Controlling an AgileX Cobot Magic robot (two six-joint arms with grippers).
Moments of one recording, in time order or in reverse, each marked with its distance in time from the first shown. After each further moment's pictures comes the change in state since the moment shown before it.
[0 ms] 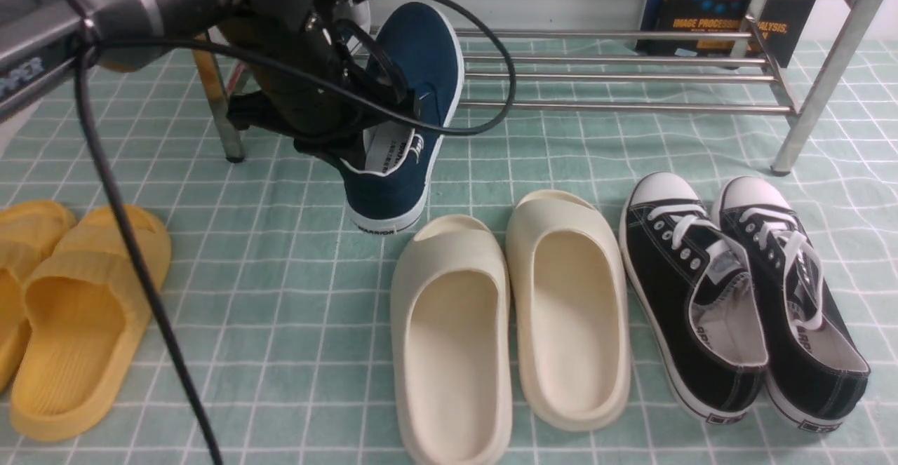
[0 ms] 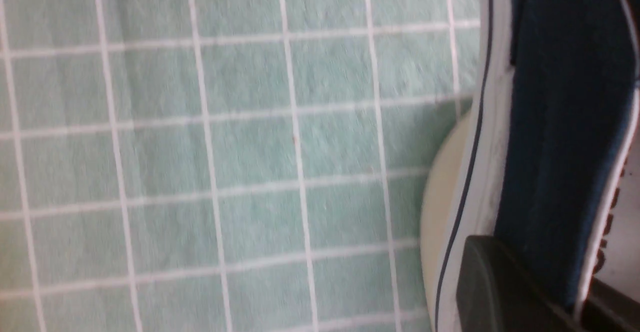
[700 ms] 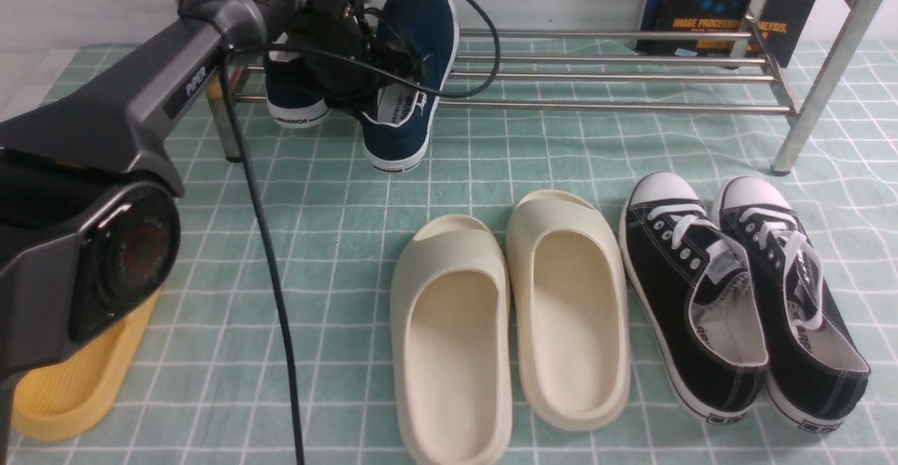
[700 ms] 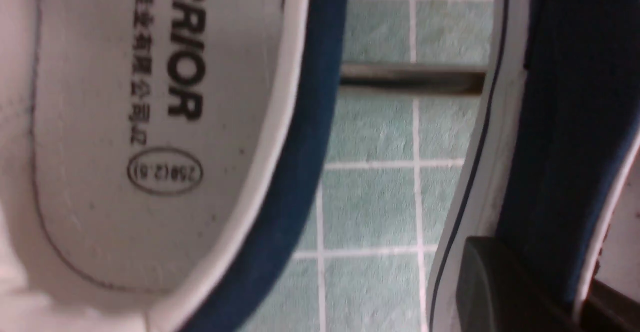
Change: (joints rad) right arm 0.000 0.000 0.000 0.000 0.000 0.000; left arm 0.059 0.413 -0.521 0.028 -0.031 0.006
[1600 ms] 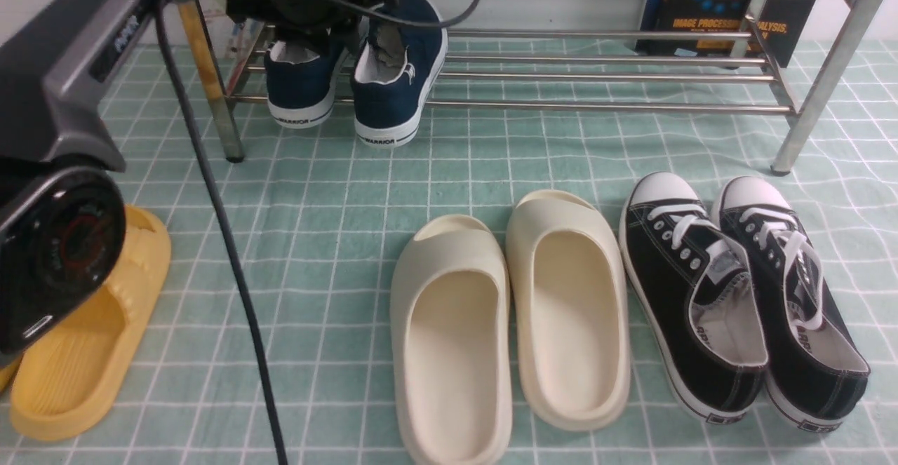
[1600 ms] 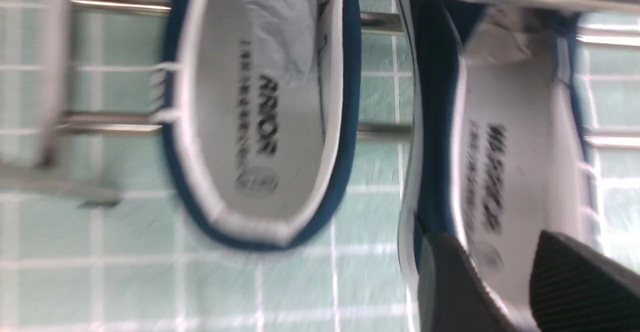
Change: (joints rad) right arm 0.000 0.000 0.000 0.000 0.000 0.000; left arm 0.028 -0.130 -0.085 0.006 0.146 0.031
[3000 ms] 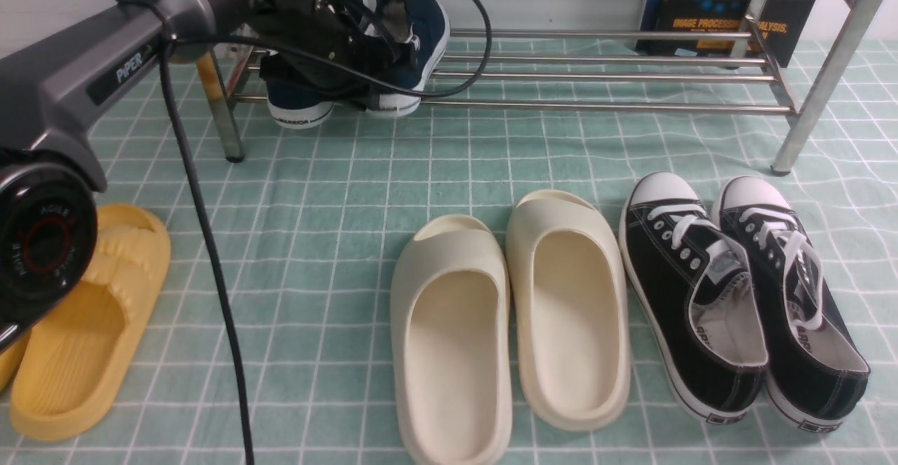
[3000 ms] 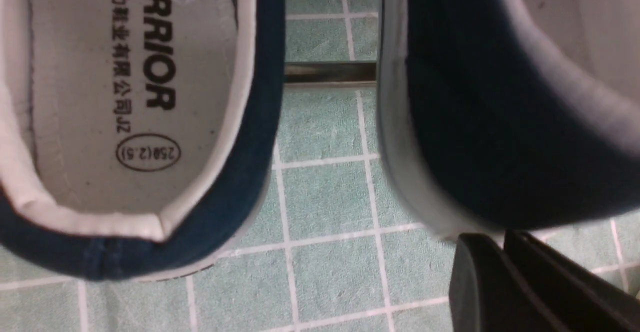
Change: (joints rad) right arm 0.000 0.000 0.000 0.000 0.000 0.000; left arm -0.002 -0.044 0.365 -0.142 -0.308 0.131
